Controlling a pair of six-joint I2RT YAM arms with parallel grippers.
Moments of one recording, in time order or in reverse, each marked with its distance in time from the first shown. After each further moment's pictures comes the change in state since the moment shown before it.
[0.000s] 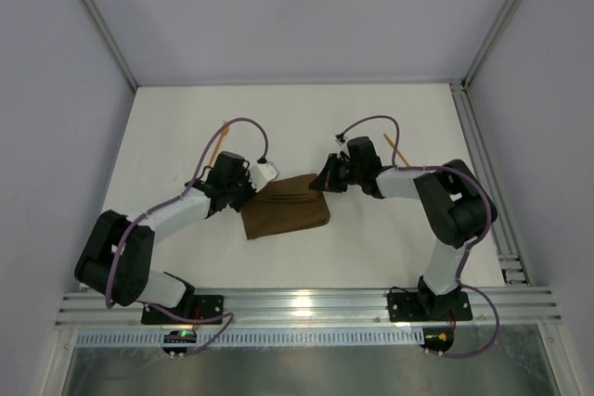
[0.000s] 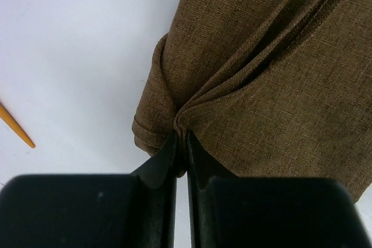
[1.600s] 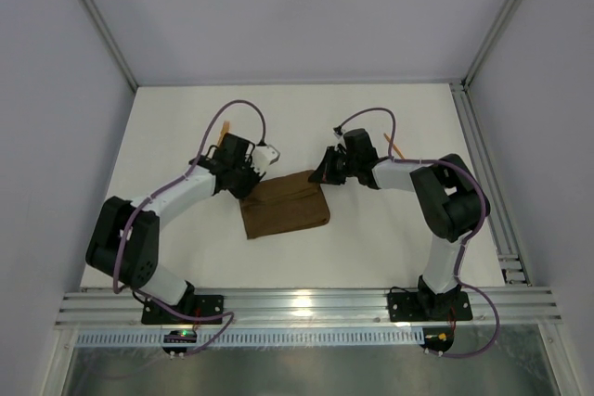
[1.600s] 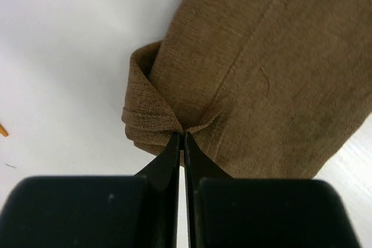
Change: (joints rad) left arm 0.014 0.111 0.245 -0.253 0.042 -0.202; right arm -0.004 0.059 0.119 -0.091 0.040 -0.027
